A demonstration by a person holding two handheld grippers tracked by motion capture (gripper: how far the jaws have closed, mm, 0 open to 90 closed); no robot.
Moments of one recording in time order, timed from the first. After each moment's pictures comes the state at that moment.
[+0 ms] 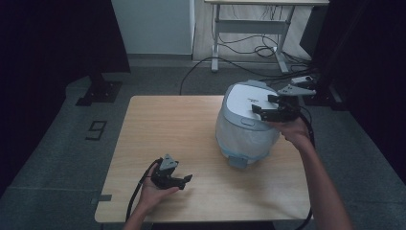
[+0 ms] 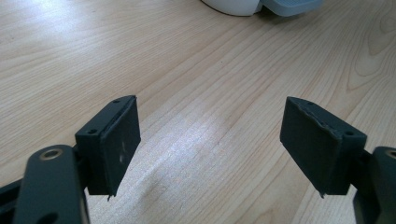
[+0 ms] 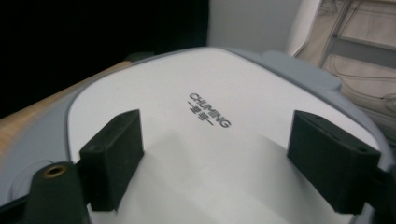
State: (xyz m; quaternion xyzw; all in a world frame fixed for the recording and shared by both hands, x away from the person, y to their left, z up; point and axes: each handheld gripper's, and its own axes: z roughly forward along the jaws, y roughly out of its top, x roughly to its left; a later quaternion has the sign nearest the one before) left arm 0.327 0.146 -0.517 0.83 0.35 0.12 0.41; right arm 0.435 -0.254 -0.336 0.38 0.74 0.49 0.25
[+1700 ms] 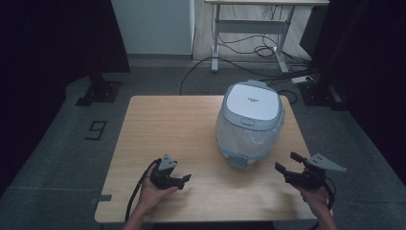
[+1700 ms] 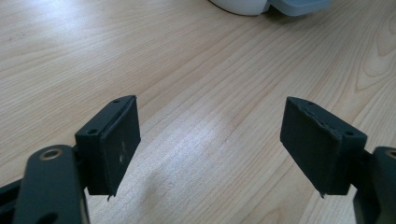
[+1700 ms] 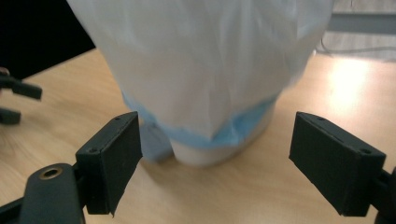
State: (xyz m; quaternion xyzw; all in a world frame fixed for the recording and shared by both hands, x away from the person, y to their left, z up) left arm 0.327 0.150 -0.519 0.83 0.36 0.13 0.41; right arm 0.297 -0.334 -0.477 0.43 0.70 0.53 0.24
